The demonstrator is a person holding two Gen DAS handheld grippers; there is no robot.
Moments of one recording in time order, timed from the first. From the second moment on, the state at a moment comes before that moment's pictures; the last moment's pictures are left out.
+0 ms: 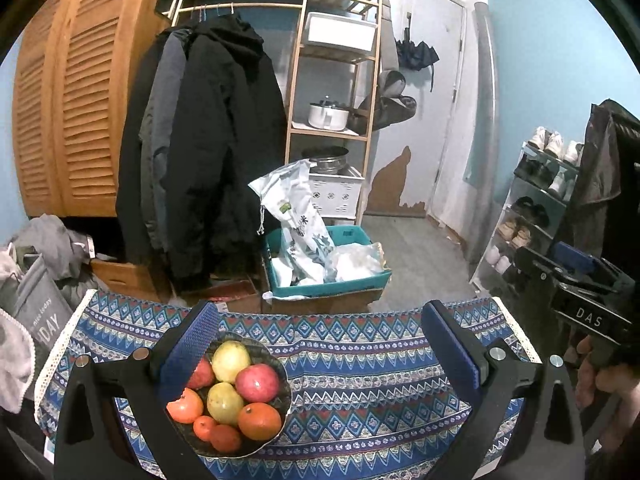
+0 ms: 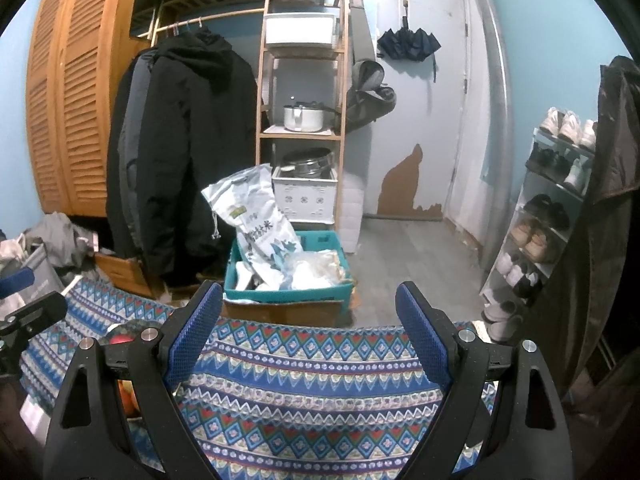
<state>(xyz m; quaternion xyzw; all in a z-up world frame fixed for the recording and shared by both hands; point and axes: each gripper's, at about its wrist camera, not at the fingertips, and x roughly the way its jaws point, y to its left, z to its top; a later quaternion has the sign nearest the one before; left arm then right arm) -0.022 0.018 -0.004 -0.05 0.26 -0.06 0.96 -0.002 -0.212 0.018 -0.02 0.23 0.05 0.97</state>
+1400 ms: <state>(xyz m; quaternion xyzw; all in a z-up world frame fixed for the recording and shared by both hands) -0.022 0.024 0.000 -0.05 0.26 -0.01 0.96 -0.004 -0.211 0.020 -0.03 0.23 0.05 0.97</state>
